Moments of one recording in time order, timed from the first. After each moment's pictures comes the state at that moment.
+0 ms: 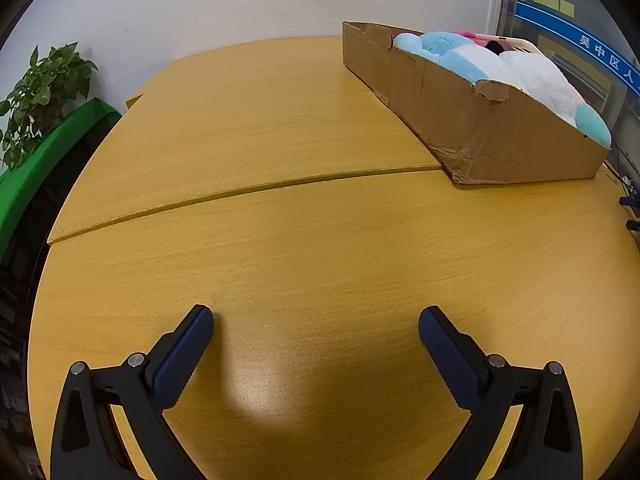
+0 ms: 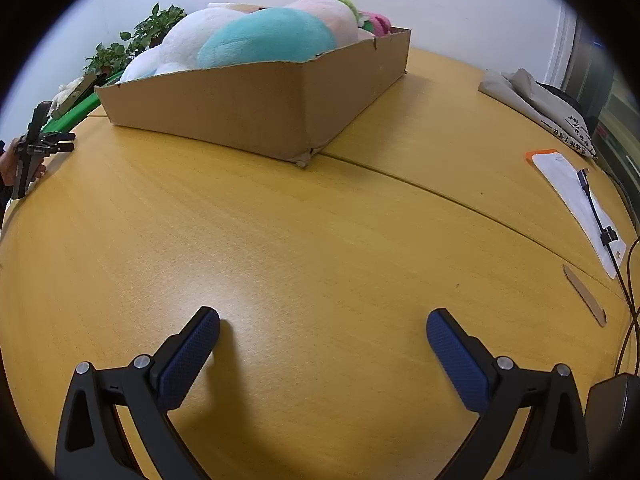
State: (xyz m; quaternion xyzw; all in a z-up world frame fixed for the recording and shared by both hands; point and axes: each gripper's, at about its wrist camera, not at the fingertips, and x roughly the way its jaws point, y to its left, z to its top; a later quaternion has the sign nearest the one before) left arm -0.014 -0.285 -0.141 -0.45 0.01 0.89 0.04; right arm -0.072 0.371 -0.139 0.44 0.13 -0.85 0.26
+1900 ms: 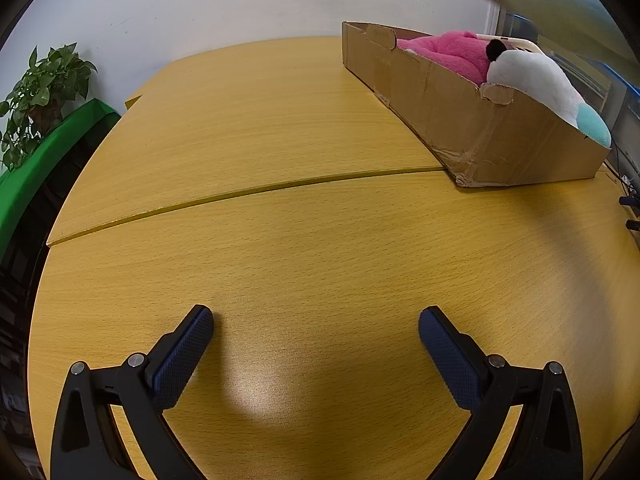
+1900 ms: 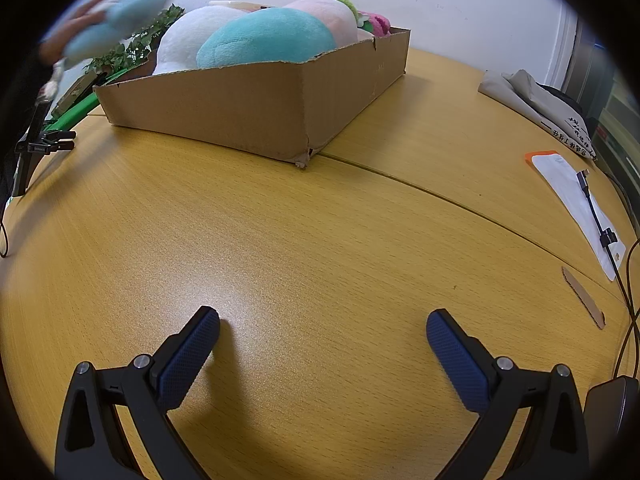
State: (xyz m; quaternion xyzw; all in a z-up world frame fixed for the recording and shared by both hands) left arm -0.018 -0.286 -0.143 -0.45 0.01 0.89 0.04; right arm -0.072 0.370 -0.141 0.44 0.13 -0.85 0.26
